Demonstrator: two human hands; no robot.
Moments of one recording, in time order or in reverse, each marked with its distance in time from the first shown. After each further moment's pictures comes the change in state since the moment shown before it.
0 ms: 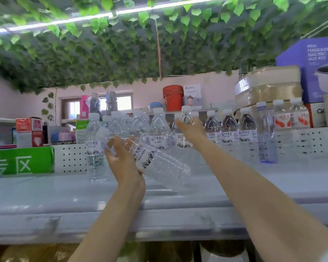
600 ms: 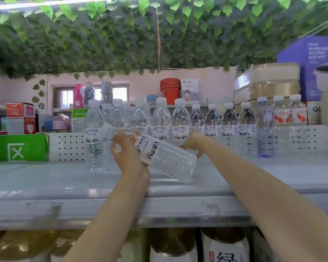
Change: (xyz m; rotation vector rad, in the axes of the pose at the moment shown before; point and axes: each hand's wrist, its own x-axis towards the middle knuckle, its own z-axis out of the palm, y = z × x) left_hand -0.005 0.003 -0.004 -0.025 0.040 -0.179; right_hand -0.036 0.006 -0.003 -0.645 -0.361 0.285
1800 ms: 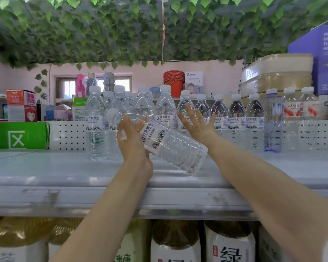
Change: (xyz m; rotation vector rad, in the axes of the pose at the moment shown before) left_hand 0.010 -0.007 -0.004 0.049 -0.098 -0.037; right_hand 0.046 0.028 0.012 -1.013 0.371 -0.340
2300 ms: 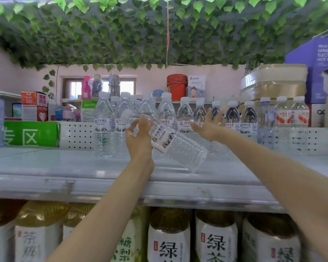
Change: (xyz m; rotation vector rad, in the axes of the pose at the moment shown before) left_hand -0.024 0.008 0.009 0.155 -0.008 0.090; right_hand -0.054 0.030 -0.064 0.661 -0.258 0.202
